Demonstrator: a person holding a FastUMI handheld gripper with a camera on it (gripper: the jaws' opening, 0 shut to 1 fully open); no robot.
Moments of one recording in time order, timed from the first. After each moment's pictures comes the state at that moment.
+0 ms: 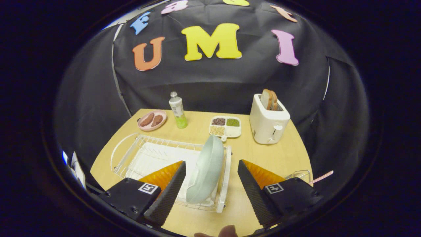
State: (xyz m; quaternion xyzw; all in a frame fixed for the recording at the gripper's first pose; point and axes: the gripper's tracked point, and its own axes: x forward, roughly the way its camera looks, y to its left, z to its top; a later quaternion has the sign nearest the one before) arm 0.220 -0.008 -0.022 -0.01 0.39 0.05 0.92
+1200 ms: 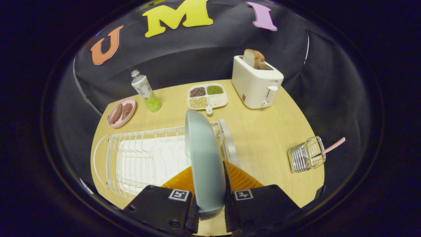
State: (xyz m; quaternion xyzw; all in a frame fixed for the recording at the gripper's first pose) arm 0.236 0.009 -0.069 0.05 0.49 -0.09 0.87
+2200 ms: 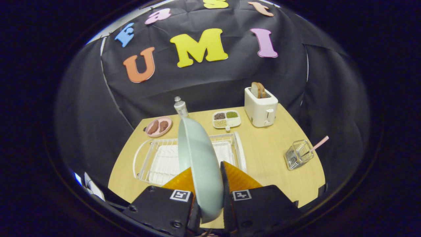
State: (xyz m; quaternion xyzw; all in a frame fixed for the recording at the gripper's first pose) arm 0.095 0.043 0.013 0.07 0.36 0.03 0.93
